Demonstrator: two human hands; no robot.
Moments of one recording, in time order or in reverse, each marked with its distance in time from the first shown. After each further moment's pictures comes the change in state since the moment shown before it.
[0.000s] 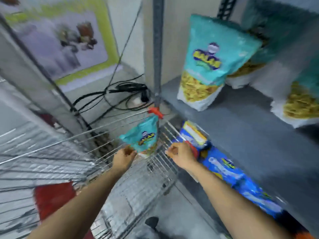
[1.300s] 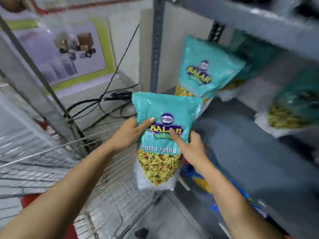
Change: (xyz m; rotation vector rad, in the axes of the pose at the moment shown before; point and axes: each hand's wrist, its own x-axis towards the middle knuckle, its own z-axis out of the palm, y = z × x) left_hand -0.052 0.186 -0.066 -0.308 -0.371 0.488; right_hand -0.058 -0.078 -0.097 0.646 0.249 -0.155
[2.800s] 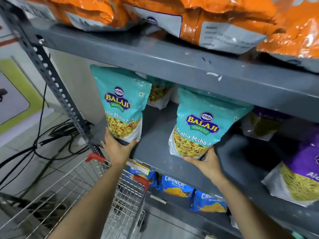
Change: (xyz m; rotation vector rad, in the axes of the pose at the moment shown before) left_hand 0.172 -0.065 0.132 0.340 0.516 0.080; right_hand -0.015 0.101 -0.213 -0.169 0.575 0.218
